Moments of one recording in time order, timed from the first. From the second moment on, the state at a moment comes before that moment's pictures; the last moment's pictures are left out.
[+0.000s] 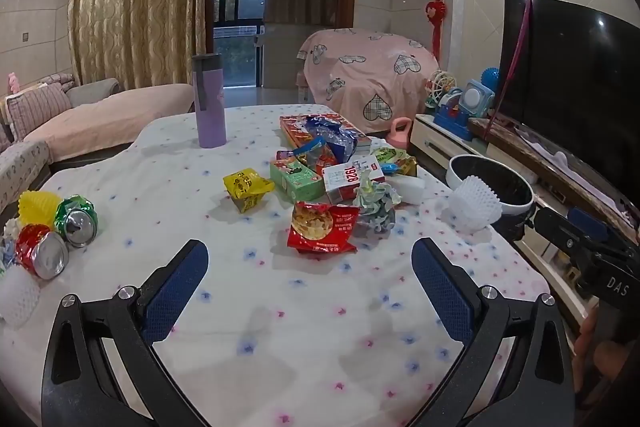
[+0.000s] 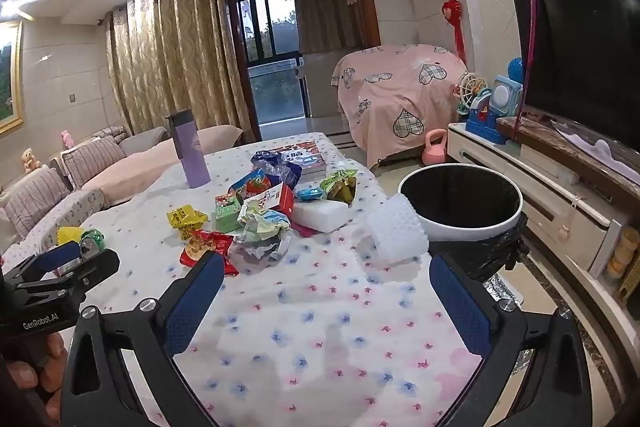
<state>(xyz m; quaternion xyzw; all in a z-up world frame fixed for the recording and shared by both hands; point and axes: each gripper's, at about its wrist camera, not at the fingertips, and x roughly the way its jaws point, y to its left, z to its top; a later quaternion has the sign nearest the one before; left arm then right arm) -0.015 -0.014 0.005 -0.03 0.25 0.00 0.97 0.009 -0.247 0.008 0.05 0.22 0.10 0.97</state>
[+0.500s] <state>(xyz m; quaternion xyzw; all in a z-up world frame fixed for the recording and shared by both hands) -0.014 -0.015 0.005 -0.03 0.25 0.00 0.97 0.007 -0.243 0.011 0.04 0.22 0.10 0.97</state>
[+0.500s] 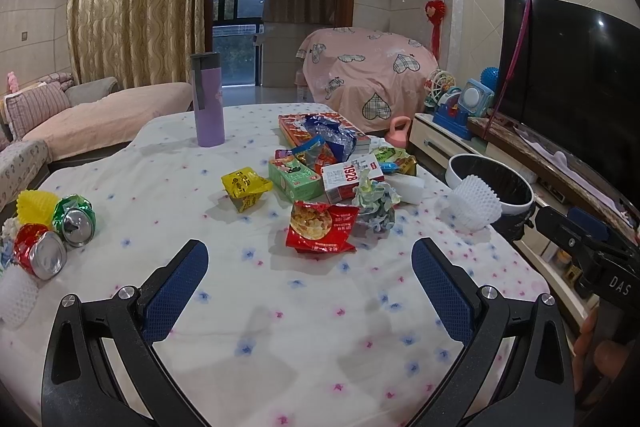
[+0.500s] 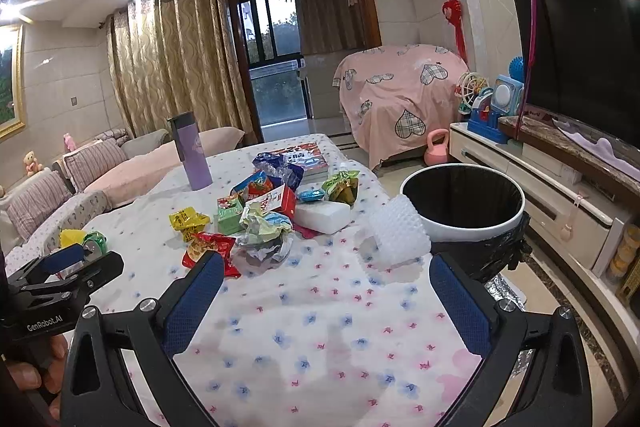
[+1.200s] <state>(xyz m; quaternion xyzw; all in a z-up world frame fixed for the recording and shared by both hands) -0.004 -0.014 -0.004 -0.03 0.26 0.01 0.96 0.013 -0.250 0.003 0.06 0.23 0.11 0.97</state>
